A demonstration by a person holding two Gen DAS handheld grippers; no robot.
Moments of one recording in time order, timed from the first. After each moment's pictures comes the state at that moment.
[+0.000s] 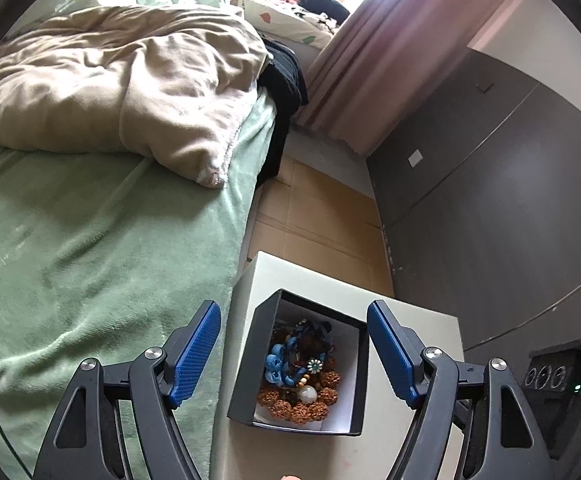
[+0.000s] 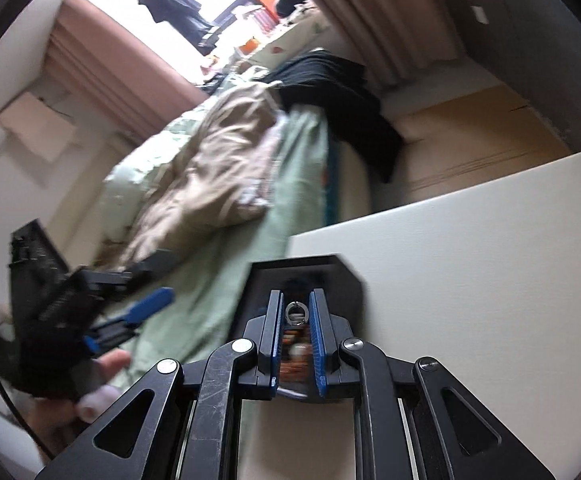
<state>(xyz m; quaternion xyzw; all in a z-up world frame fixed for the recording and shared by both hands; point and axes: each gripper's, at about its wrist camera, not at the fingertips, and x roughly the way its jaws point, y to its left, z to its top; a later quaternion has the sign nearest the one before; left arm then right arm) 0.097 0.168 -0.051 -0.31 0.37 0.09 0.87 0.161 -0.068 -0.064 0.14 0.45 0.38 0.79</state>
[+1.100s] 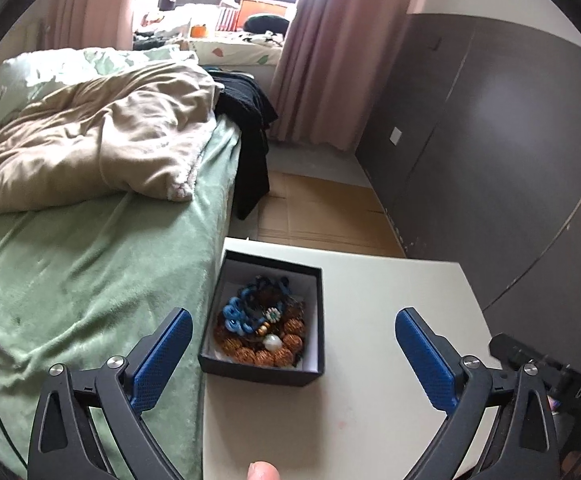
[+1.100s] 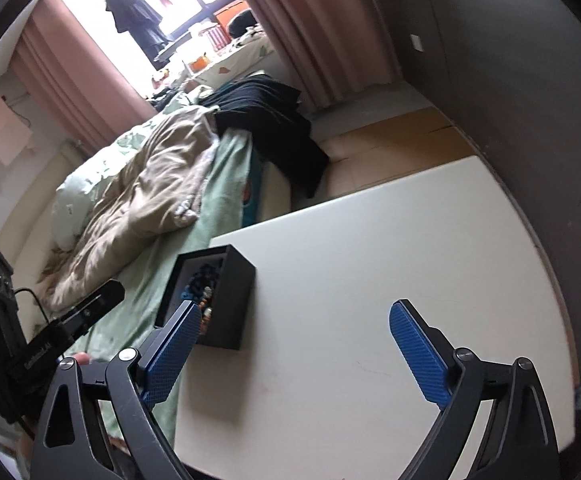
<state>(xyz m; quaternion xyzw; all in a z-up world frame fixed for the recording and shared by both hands) 0.060 0.057 -0.030 -0.17 0.35 0.10 0.91 0.126 -0.187 -0.026 0.09 0.44 0.26 0.85</state>
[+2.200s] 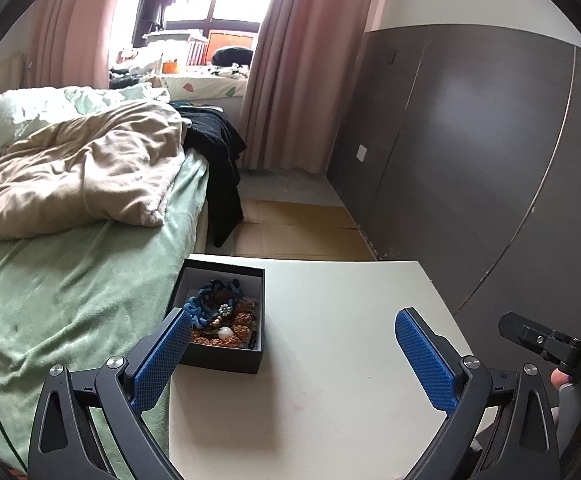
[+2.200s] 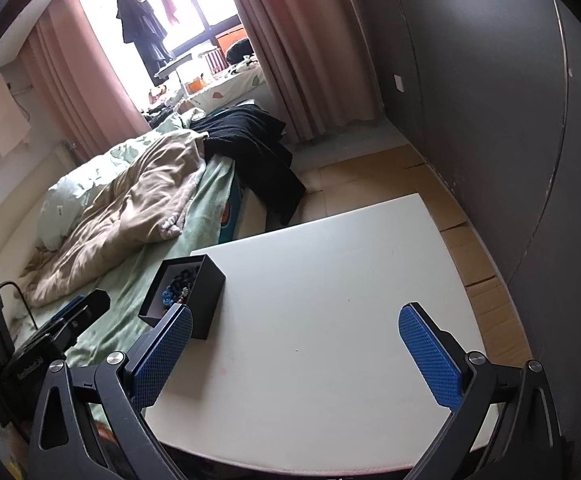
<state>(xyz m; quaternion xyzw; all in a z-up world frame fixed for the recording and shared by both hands) 0.025 0.003 -0.008 -0.14 0.30 0.06 0.94 0.092 -0.246 0.010 0.06 0.39 0.24 0.89</state>
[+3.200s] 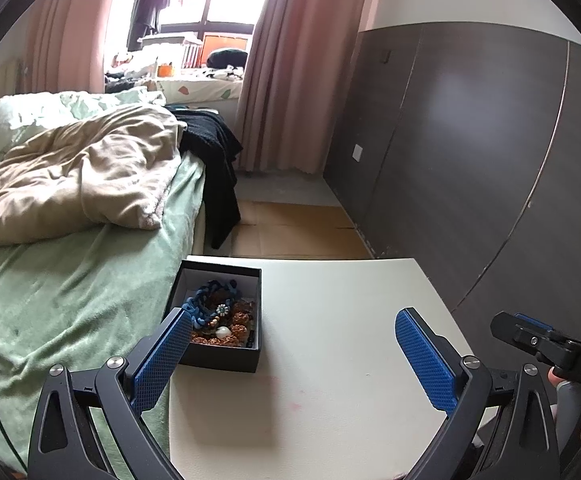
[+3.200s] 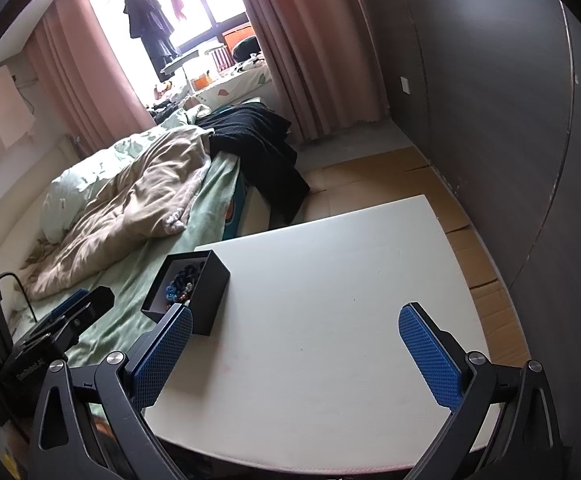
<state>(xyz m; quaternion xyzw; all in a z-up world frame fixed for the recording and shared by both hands) 0.022 0.000 -0.005 -0.13 0.30 0.06 0.94 0.086 -0.239 0.009 0.05 0.39 0.25 0.89</state>
